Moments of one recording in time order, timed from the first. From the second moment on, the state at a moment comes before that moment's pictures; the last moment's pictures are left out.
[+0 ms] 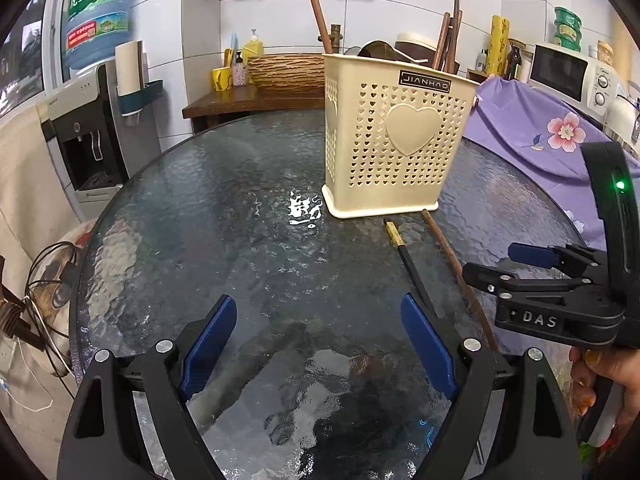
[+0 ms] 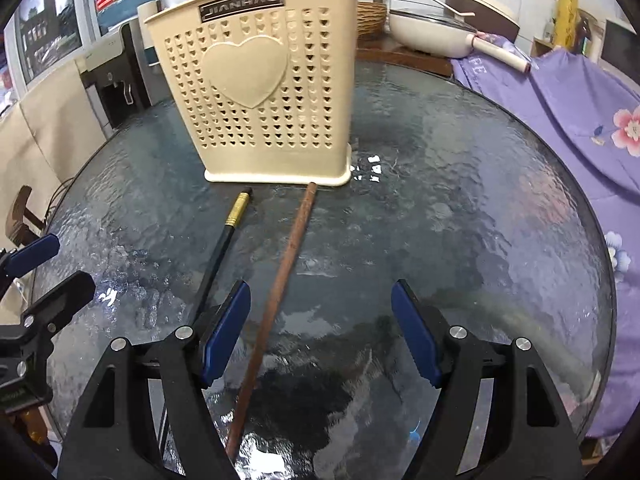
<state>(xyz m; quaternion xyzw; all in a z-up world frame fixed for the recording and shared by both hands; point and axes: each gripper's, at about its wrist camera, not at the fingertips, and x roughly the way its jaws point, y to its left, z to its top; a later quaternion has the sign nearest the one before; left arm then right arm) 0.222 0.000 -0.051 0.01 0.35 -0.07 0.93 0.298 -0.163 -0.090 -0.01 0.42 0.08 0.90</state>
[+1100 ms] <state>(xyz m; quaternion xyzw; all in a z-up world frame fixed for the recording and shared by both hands) 0.244 -0.021 -0.060 0.02 0.38 -0.11 0.92 0.376 -0.143 -0.087 0.00 0.45 0.08 0.89</state>
